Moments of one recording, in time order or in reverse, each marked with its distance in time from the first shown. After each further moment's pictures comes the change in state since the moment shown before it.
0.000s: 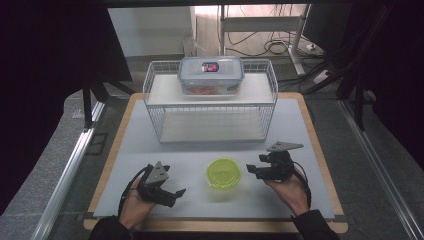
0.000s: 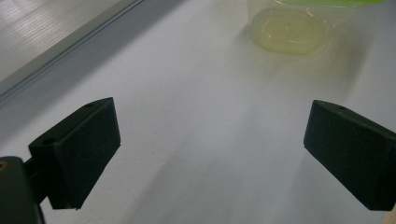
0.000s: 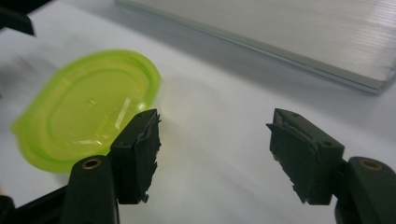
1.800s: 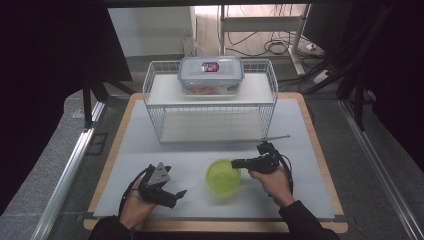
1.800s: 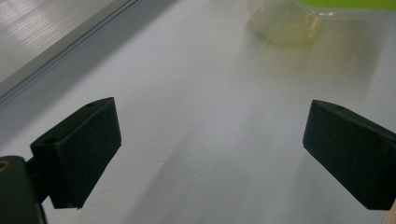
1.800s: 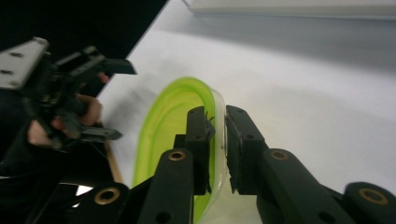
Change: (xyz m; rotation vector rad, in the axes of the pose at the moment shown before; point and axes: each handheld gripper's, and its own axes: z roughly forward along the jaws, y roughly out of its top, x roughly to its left) left arm -0.003 0.001 0.002 0.014 0.002 0.032; right arm -0.002 0.015 0.040 0.077 0.380 0.291
